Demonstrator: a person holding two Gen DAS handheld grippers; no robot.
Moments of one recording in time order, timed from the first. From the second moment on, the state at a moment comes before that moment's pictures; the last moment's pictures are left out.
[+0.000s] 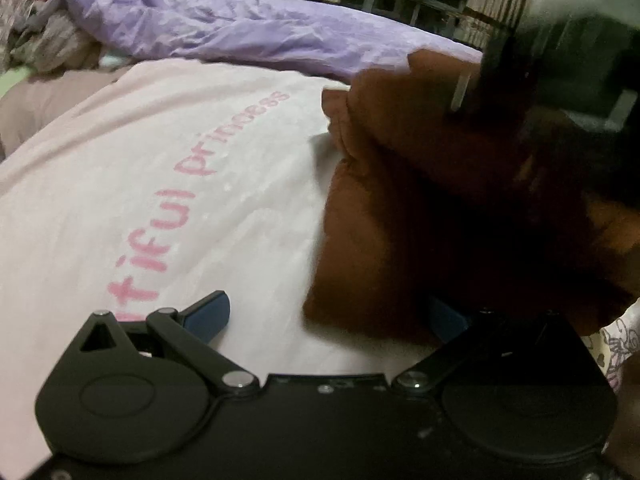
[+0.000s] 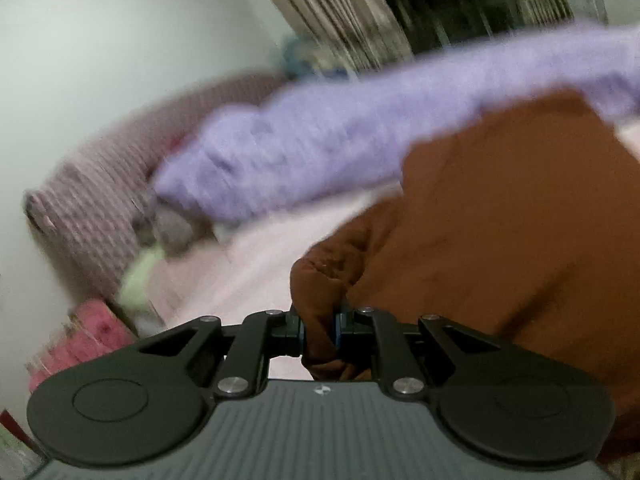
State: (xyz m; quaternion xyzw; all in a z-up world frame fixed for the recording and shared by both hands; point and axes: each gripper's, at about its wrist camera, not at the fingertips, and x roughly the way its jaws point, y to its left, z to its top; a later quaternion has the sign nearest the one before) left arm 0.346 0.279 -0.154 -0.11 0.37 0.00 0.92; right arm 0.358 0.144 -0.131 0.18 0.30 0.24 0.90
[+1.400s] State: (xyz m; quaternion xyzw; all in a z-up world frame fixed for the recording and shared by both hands) left arm 0.378 0.216 -0.156 -0.05 0.32 0.02 0.95; right arm 0.359 0.028 -0.150 0.05 0.31 0.10 0.95
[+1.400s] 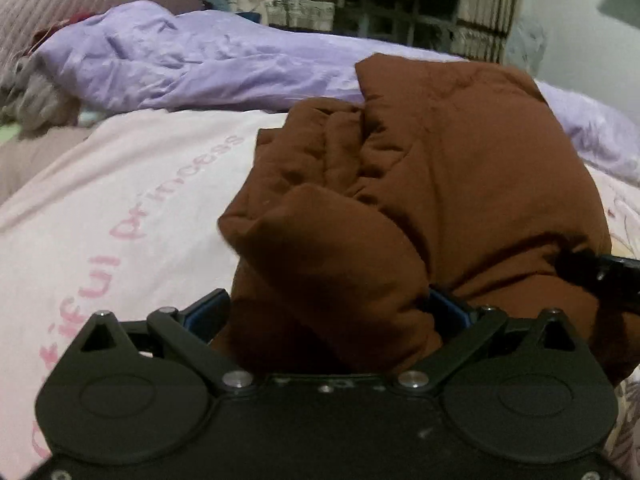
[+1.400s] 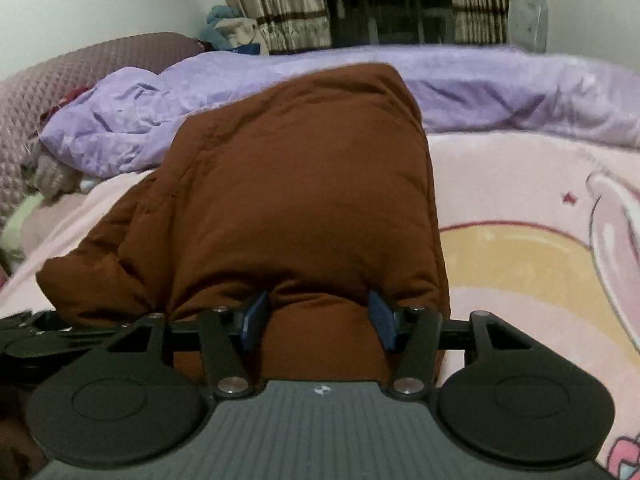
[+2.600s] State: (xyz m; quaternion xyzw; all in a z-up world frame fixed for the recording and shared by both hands) left arm 0.325 0.259 -0.156 -0.23 0.31 -0.04 0.92; right arm 0.340 -0.006 -0.145 0.09 0.28 0.08 0.95
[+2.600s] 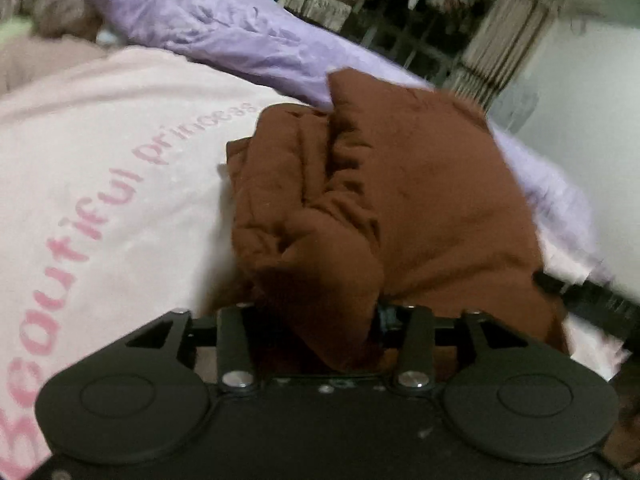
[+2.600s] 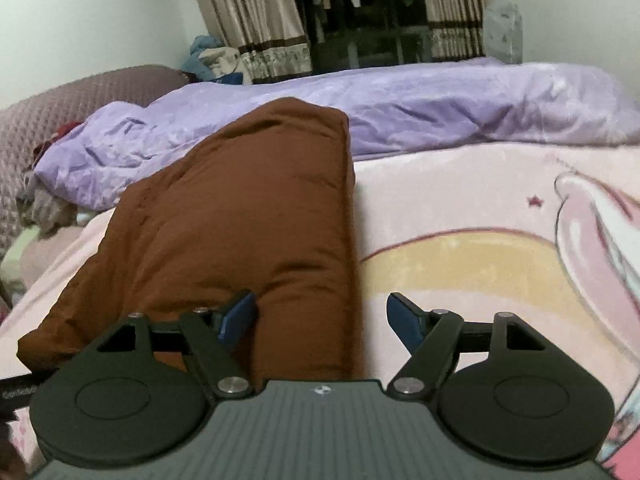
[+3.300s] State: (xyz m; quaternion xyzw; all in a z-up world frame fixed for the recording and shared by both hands) left arm 0.500 0.217 -0.135 -0.02 0.27 0.00 0.96; right arm 0.474 0.057 -0.125 0.03 0.26 0.08 0.96
